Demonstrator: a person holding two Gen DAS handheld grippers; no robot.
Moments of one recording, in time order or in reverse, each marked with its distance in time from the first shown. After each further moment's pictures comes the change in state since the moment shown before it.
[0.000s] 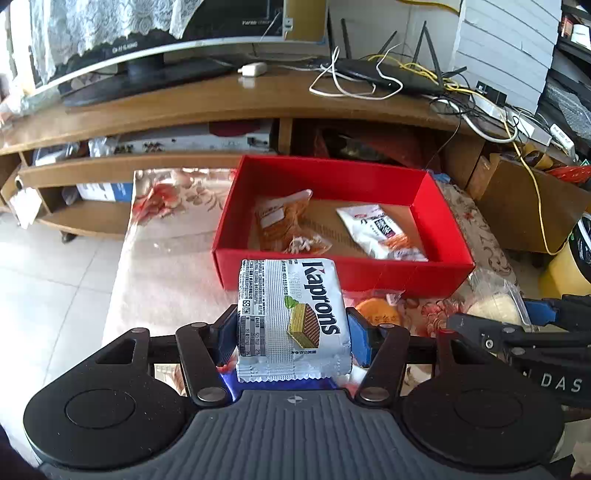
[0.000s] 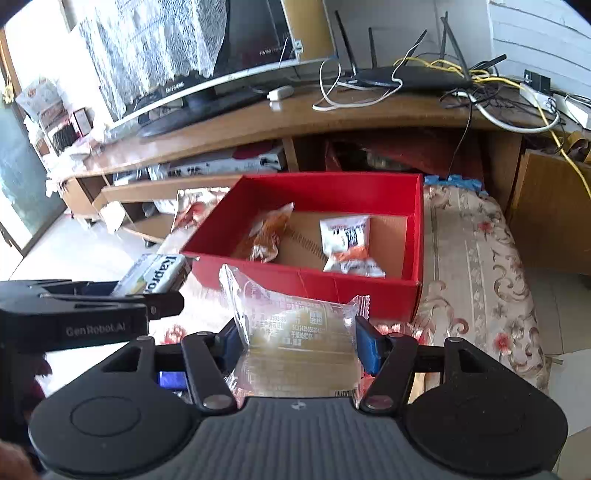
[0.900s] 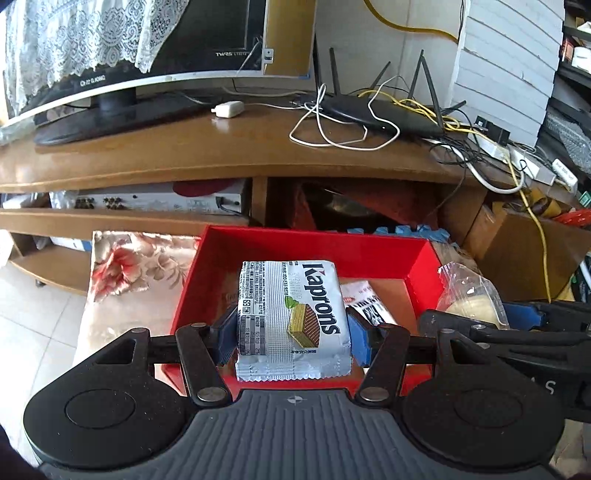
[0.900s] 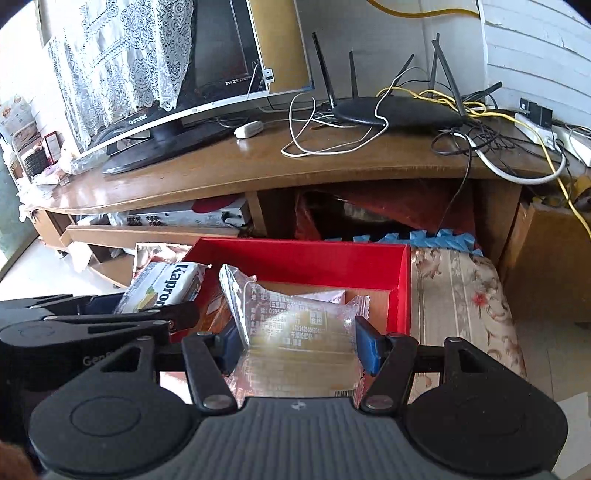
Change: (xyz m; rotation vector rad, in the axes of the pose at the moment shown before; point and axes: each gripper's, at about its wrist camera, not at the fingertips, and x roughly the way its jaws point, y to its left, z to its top) left arm 0.057 -0.017 0.068 0.001 -0.107 -0.034; right arm 0.058 -0.017 0.074 0.006 -0.072 -0.079
